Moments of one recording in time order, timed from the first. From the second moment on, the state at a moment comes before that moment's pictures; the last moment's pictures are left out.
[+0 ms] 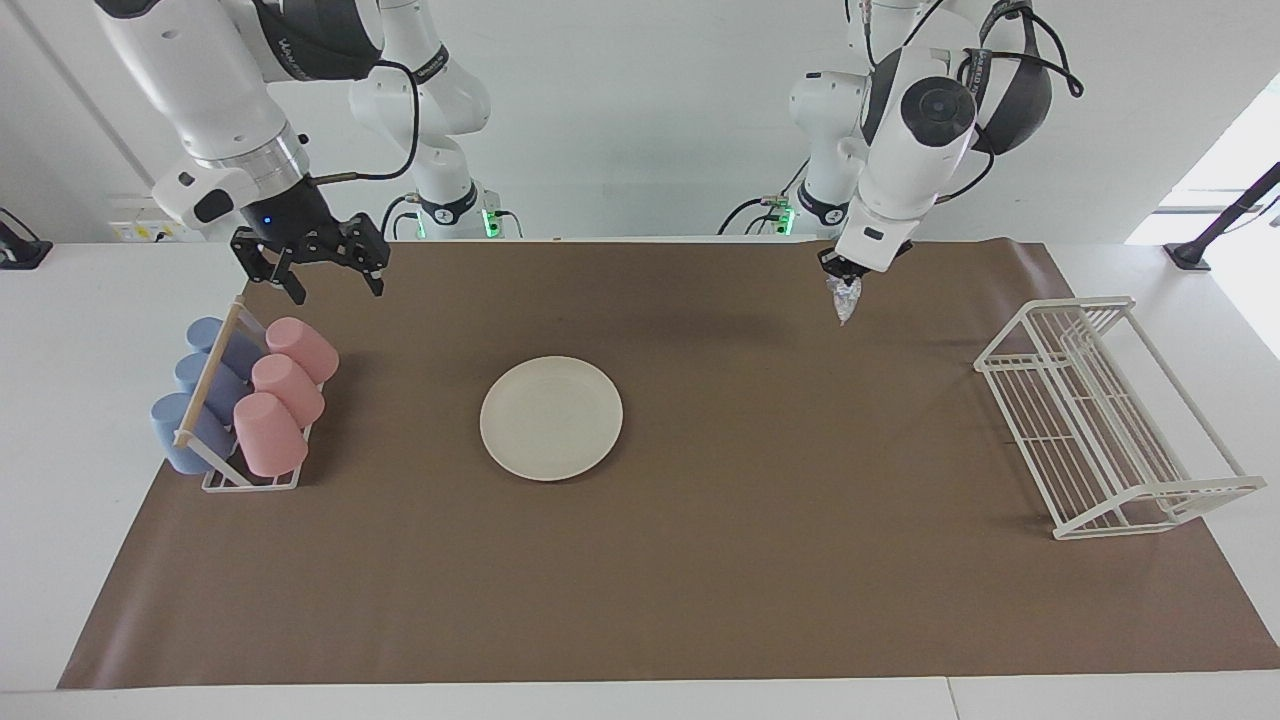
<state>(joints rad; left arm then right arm) -0.35 -0.08 -0.02 -1.94 0.11 1.55 -0.50 -0.03 -0.02 0.02 -1.65 0.07 1.64 -0.08</state>
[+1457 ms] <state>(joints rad) -0.28 0.42 0.00 -1.63 1.12 1.39 -0.51 -0.01 -0.02 -0.06 -1.63 0.07 1.59 0.03</state>
